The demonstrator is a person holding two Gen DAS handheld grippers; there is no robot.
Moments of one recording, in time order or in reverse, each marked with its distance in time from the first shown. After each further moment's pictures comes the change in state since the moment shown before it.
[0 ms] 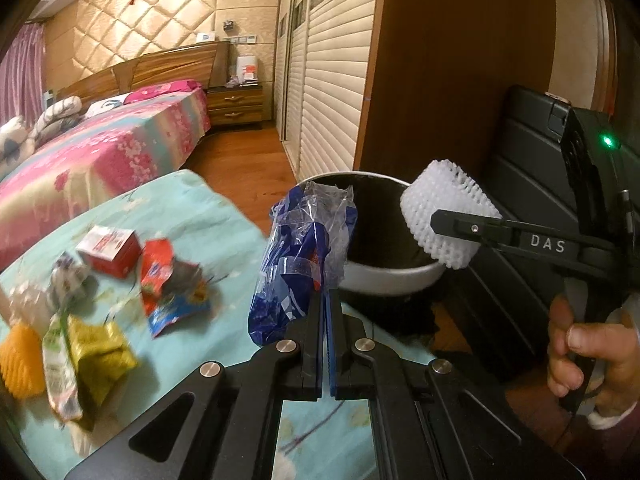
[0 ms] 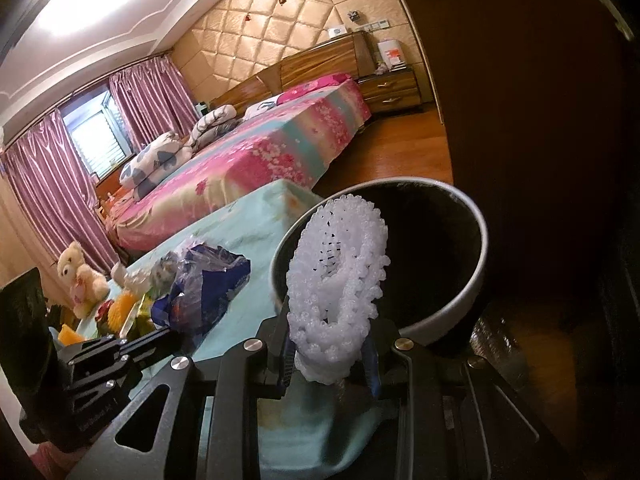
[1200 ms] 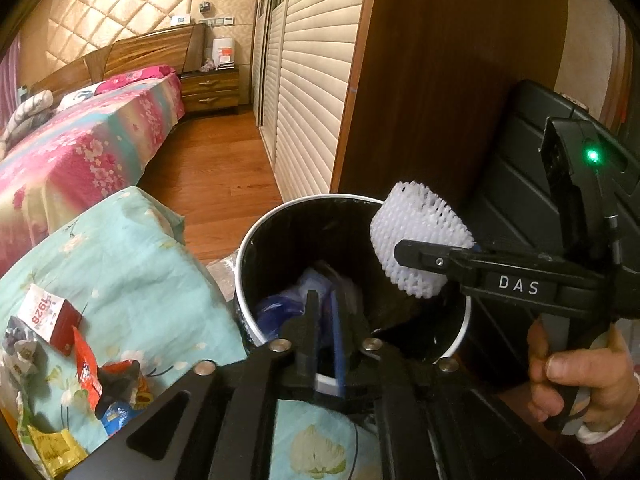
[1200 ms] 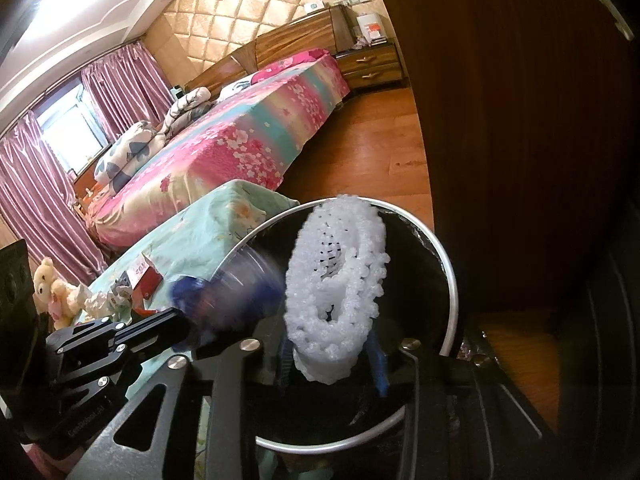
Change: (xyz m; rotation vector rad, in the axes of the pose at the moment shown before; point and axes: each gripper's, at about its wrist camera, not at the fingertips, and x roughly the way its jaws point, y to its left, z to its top) left arm 0.089 -0.005 0.061 -0.004 0.074 -0.067; right arm 0.049 -0.041 0.040 0.047 0.116 -0.042
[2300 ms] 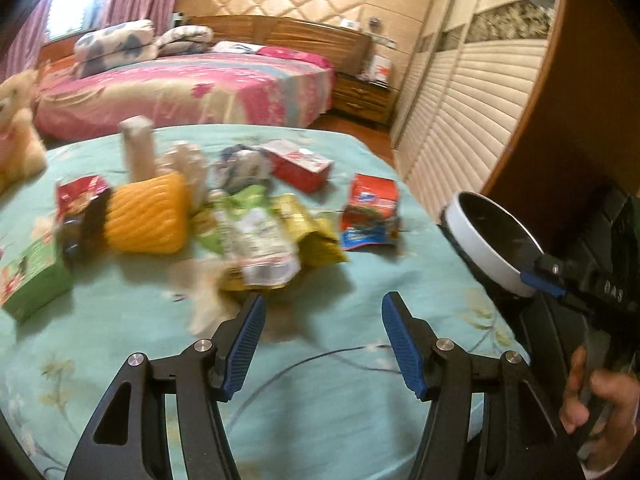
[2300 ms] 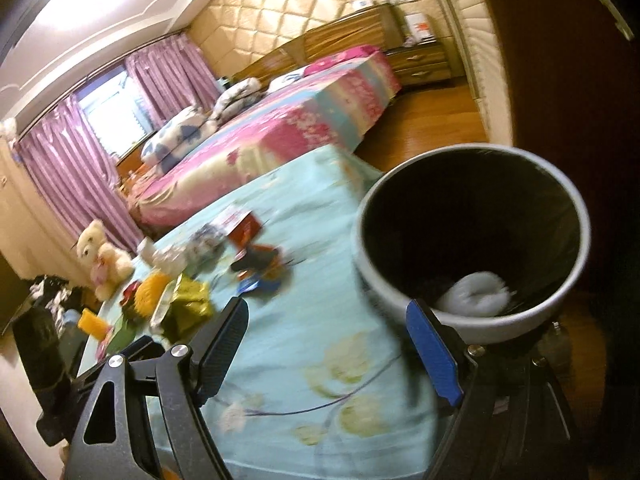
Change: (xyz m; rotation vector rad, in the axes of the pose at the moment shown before) left arm -0.179 0.075 -0.159 -0.452 -0.110 0.297; right arm -0.013 0.106 -0.066 -0.077 0.015 0.173
